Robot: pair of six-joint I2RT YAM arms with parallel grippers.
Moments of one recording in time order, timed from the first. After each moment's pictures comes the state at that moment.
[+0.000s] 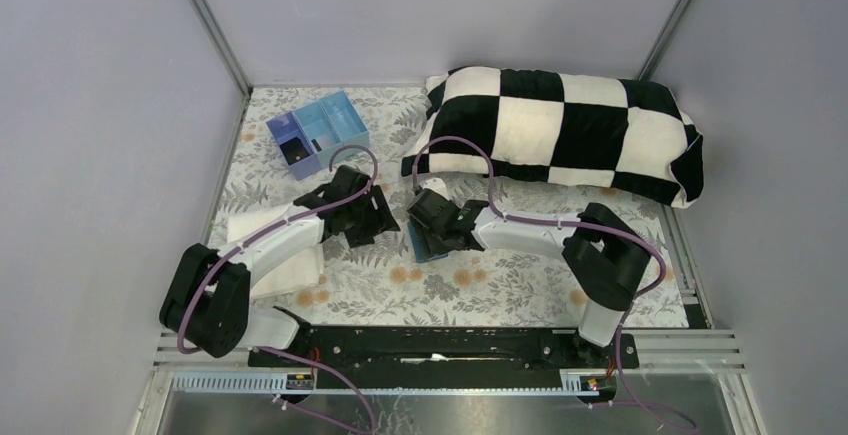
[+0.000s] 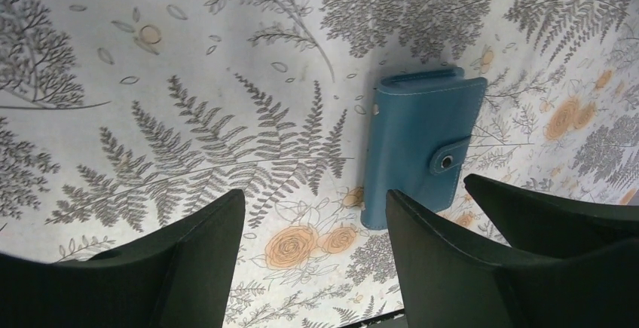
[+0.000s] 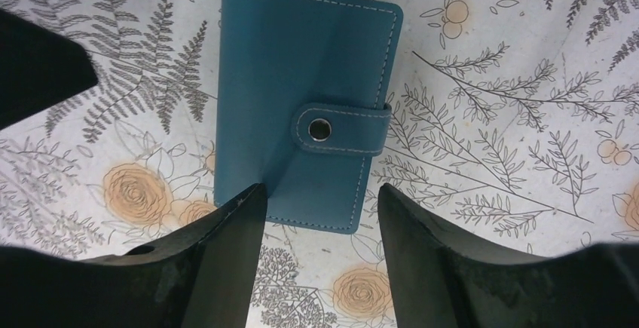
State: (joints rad) left arm -0.48 1.36 0.77 -0.42 0.10 -0.86; right arm 0.99 1.75 1.12 -0.44 0.25 0.54
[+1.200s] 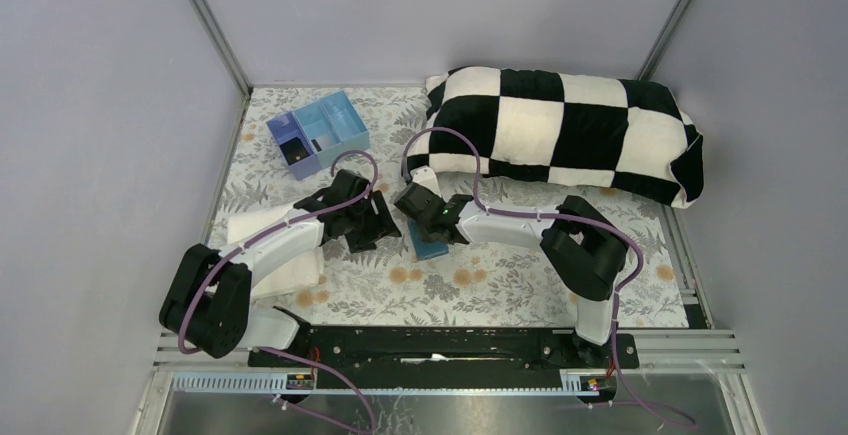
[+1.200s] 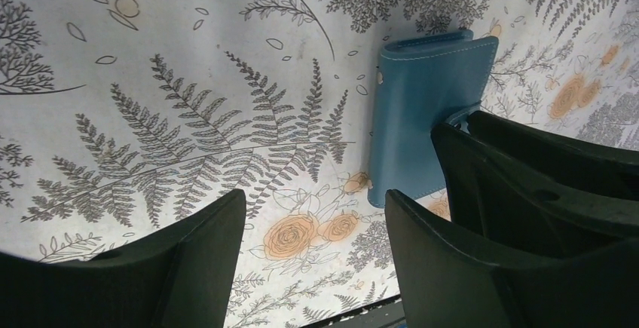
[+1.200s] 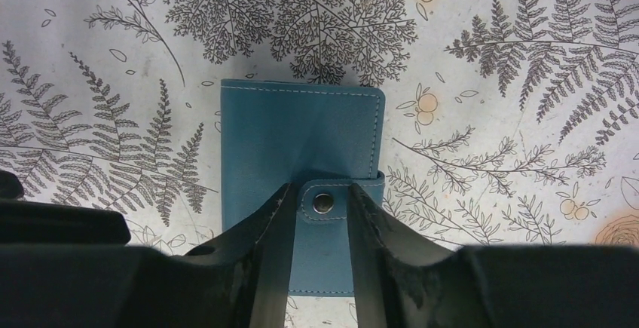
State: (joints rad) left arm -0.47 1.35 0.73 -0.41 0.15 -0.87; right arm 0.99 1.88 1.24 -0.40 0.39 0.51
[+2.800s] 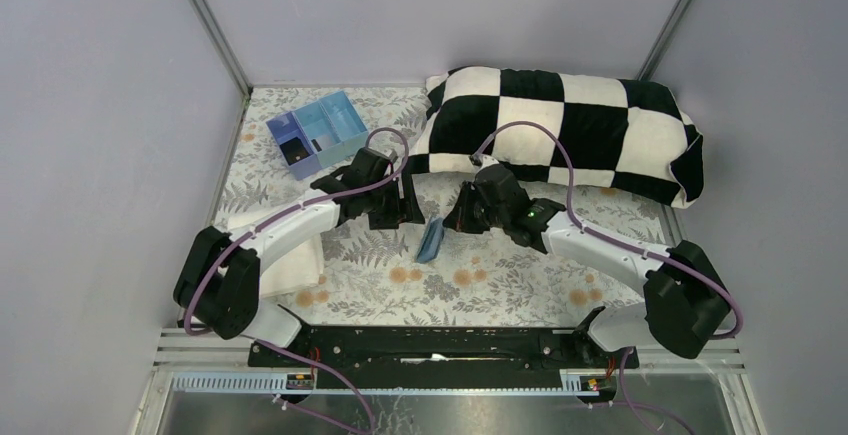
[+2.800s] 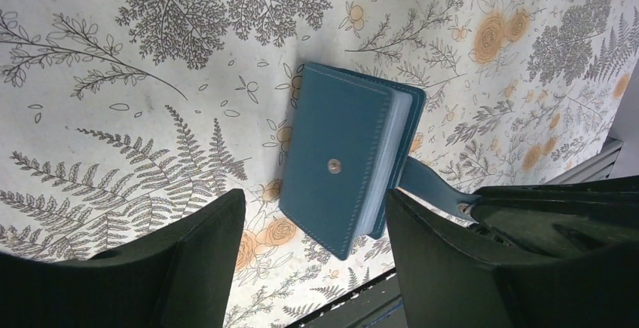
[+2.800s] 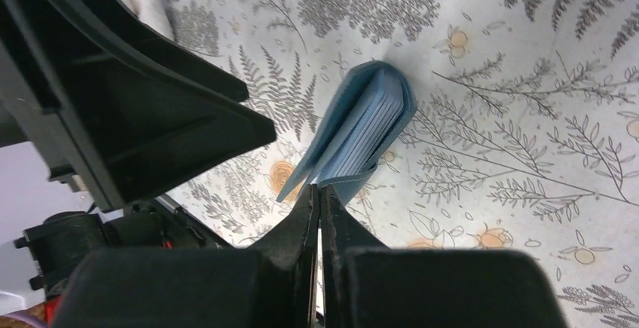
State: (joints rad) left arm -0.56 1.46 0.94 -0.43 0.24 -0.70; right arm 0.75 1.37 0.83 -0.17 -0.10 0.76
